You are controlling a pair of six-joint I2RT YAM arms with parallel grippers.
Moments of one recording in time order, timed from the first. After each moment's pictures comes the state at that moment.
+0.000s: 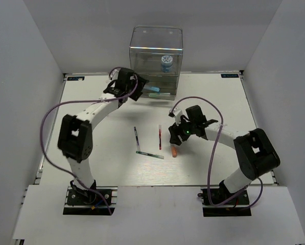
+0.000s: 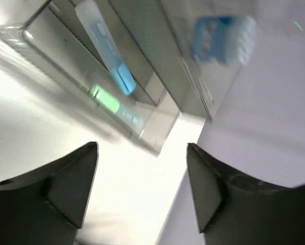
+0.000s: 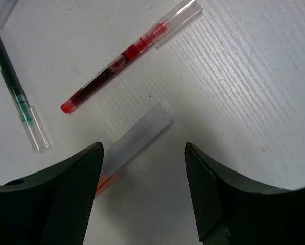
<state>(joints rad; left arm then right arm) -0.43 1.89 1.53 -0.21 -0.09 -1.32 0.49 1.56 0.79 -0.13 -0.48 -0.26</state>
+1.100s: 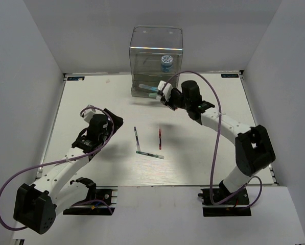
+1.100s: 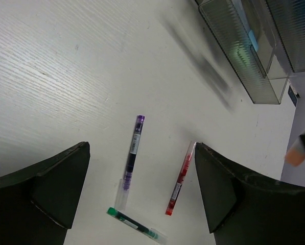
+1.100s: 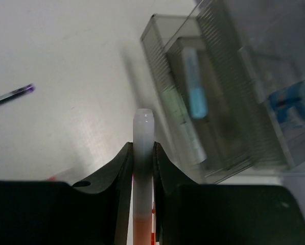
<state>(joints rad) -0.43 0.98 0.62 -0.20 -0.31 -1.02 0.54 1.60 1.12 0.05 -0.40 -0.61</state>
